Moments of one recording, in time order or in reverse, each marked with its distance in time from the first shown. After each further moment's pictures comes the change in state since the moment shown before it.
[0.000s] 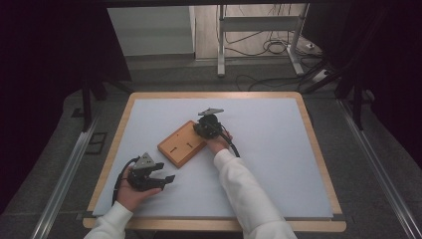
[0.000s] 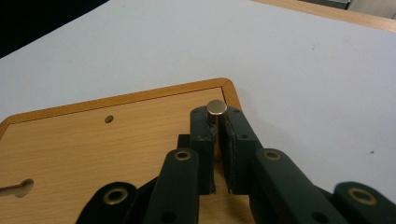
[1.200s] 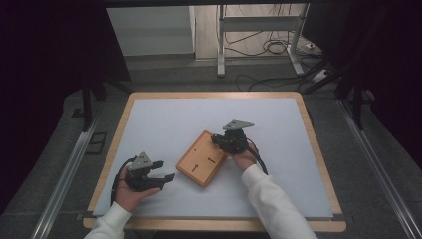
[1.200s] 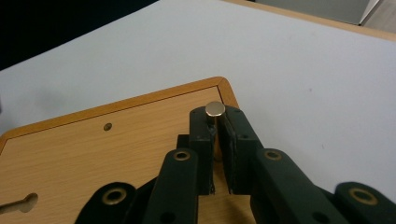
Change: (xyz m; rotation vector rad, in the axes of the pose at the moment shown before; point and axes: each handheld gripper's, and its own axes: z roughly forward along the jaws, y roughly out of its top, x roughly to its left) left arm -0.006 0.004 -0.010 -0.068 -0.006 -0.002; right arm -0.013 -0.042 -0.104 -0.060 0.086 -0.061
